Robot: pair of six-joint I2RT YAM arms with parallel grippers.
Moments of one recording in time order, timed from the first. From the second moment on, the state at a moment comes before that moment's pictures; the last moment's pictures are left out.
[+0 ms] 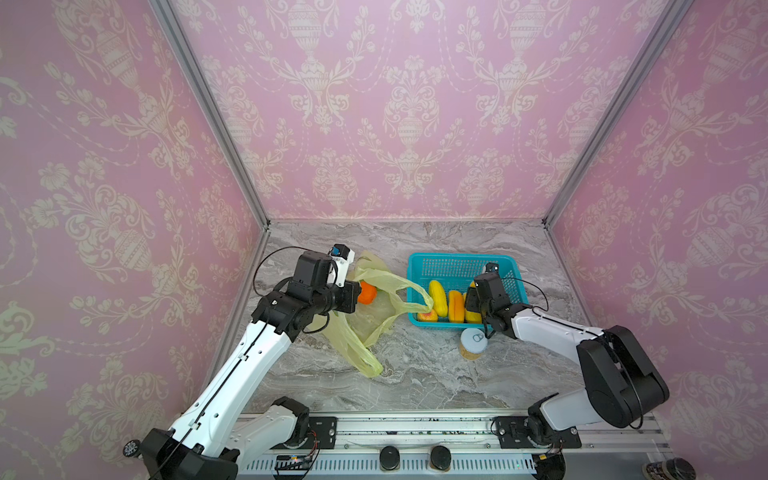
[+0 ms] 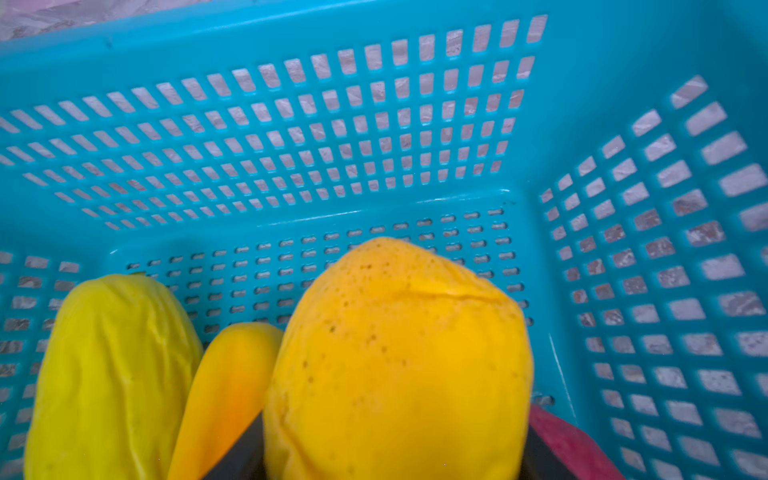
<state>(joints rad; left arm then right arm) -0.38 1.06 1.09 -0.76 0.25 -0.25 0.35 1.48 0.70 -0.02 0.34 0.48</state>
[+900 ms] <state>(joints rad) -0.38 1.07 1.09 -0.76 0.25 -0.25 0.51 0.91 0.53 0.05 0.26 0.43</state>
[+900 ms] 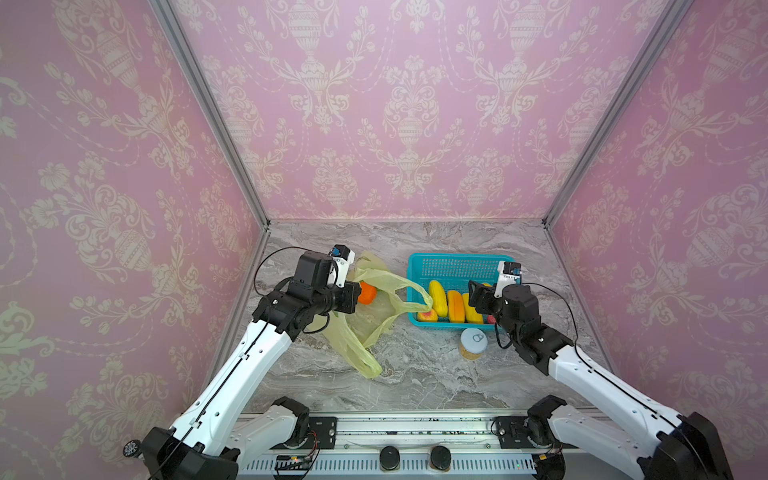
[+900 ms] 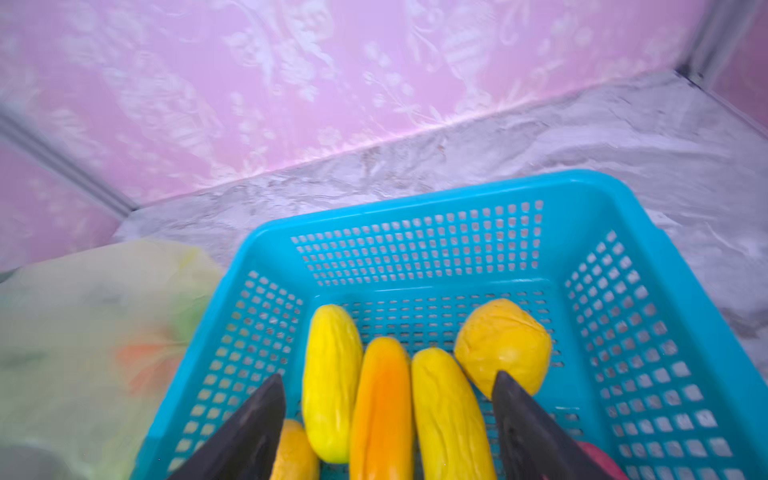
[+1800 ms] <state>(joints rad) -0.37 1.08 1.09 -0.77 0.24 -0.24 1.12 1.44 0.73 0.30 0.12 0.13</state>
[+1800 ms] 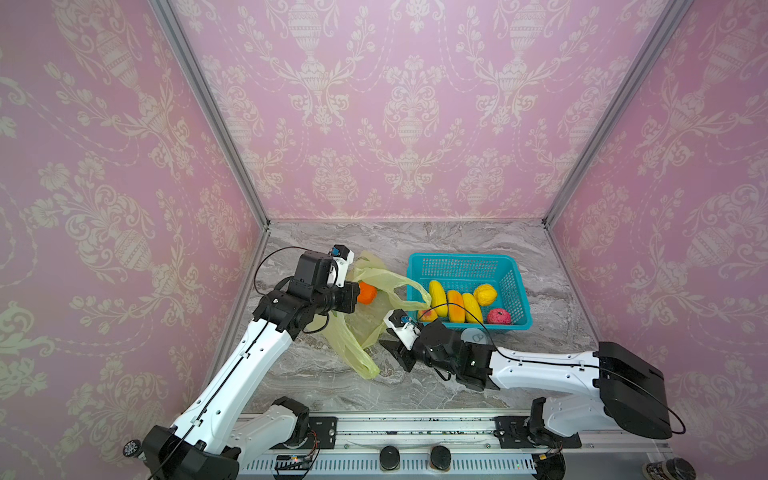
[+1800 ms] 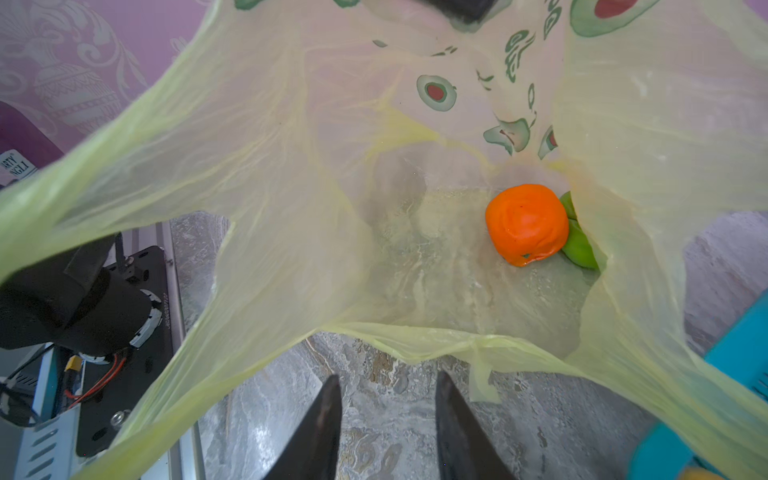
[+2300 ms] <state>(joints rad) -0.37 1.08 1.09 -0.77 0.24 -0.24 1.13 1.80 1.09 0.20 0.32 0.17</state>
